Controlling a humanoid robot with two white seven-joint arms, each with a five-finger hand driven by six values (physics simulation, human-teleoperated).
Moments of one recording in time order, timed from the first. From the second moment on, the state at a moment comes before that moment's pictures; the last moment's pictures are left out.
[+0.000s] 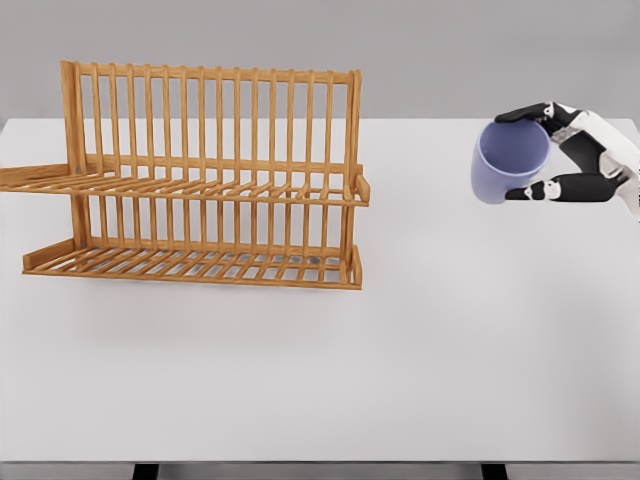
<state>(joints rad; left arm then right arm) 0.01 0.00 0.19 -0.02 -0.15 -0.05 -0.15 -0.43 -0.80 0.42 -1.30 -0.71 -0.61 0.61</state>
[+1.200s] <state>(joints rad) 0.01 0.00 0.19 -0.02 -0.15 -0.05 -0.15 -0.59 -0.60 0.43 -1.30 -0.59 -0.61 0.61</state>
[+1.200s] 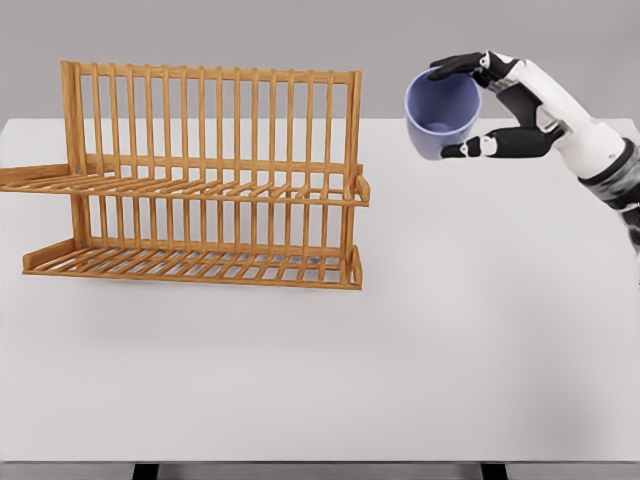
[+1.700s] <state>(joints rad) 0.01 0.00 0.19 -0.02 -0.15 -0.04 -0.15 -0.61 -0.52 0.43 -1.30 -0.52 -0.61 0.61</state>
